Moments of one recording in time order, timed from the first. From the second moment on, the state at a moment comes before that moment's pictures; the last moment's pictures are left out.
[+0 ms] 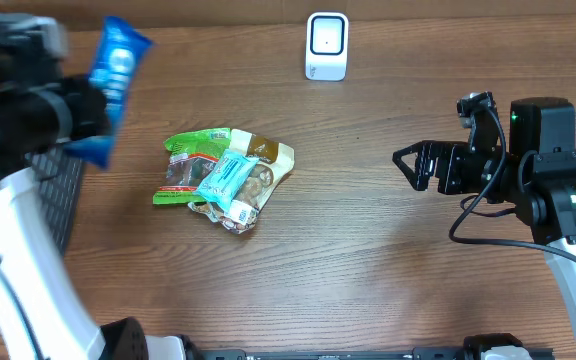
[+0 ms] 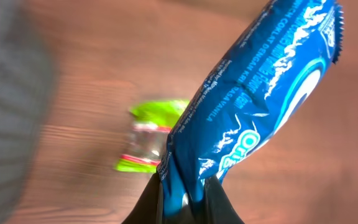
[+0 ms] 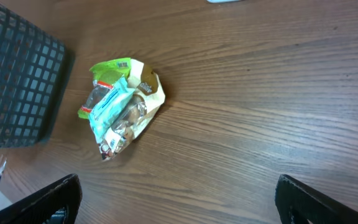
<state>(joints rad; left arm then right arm) 0.26 1.58 2.18 -1.53 0.29 -0.02 0.09 1.19 1.22 -0.92 -0.53 0.20</state>
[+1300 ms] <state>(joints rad) -0.15 1.59 2.05 -1.17 0.10 -0.16 0.38 1.66 1.22 -0.73 -0.50 0.79</state>
